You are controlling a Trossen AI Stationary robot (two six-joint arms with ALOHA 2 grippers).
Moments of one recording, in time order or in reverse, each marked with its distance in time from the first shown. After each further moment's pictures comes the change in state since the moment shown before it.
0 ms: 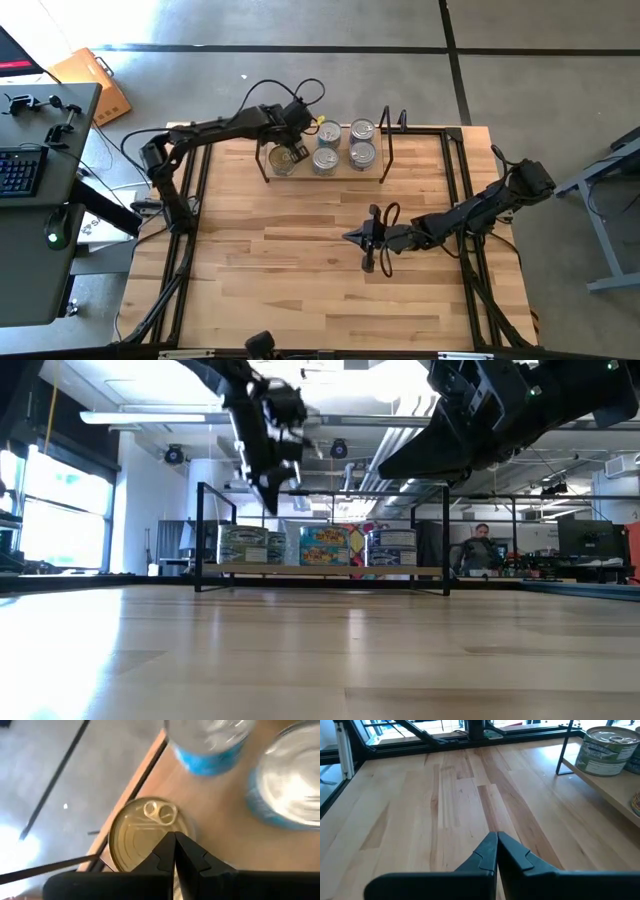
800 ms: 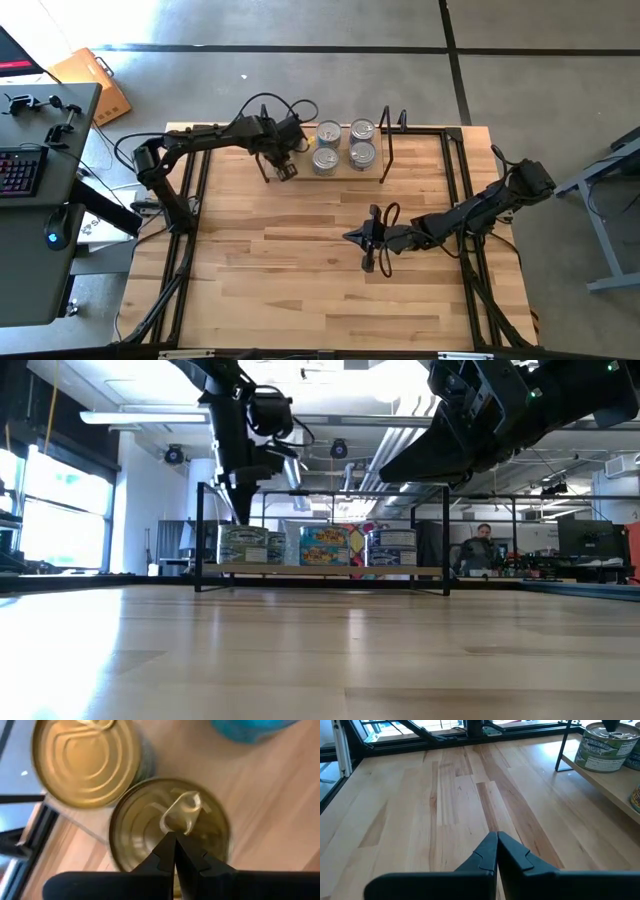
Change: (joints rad) left arm -0.037 -0.076 -0.132 -0.153 0.121 -0.085; right arm 0.000 0.000 0.000 -0.015 0.001 0.010
